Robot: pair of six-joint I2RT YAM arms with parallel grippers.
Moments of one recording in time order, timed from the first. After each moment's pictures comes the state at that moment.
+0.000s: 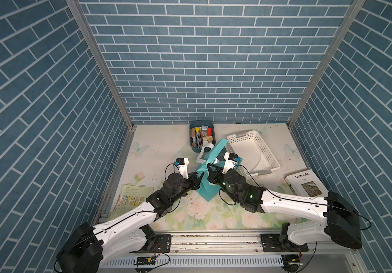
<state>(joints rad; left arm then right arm) -0.76 0.99 0.42 0.33 0.00 -0.89 1.17 1.36 0.76 0.40 0.49 0.99</state>
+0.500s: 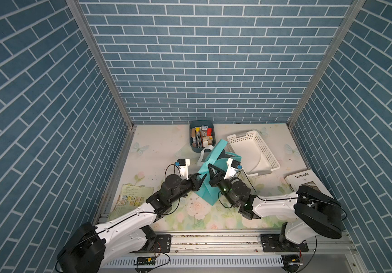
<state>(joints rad) -0.75 1.00 0.37 0.46 0.14 -0.93 1.14 1.56 0.55 1.12 0.47 0.79</state>
